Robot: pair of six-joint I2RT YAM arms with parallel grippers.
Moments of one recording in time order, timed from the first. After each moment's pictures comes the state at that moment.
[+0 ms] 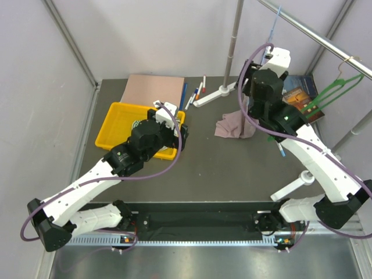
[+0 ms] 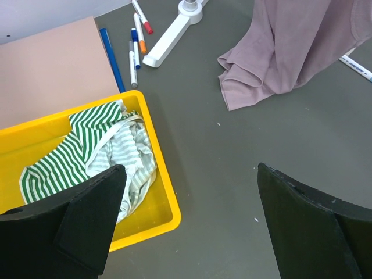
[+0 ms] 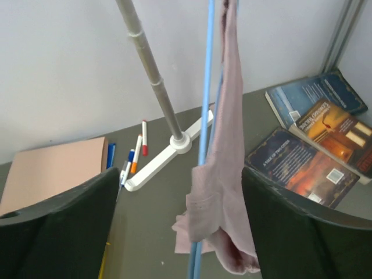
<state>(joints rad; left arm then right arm) -0.83 1.02 1.02 -0.29 -0.28 -0.10 0.66 1.31 1.56 -0.39 0.84 0.33</state>
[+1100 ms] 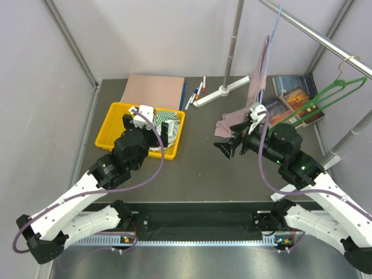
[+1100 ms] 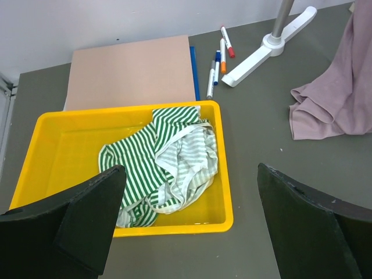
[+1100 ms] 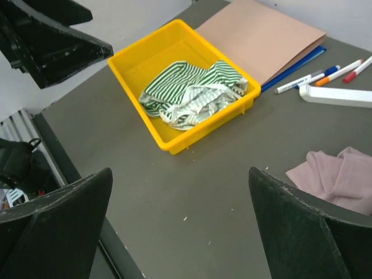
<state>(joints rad) -0.83 0.85 0.94 -0.29 -0.59 -0.08 0.69 0.79 0.91 -0.23 -0.19 0.16</state>
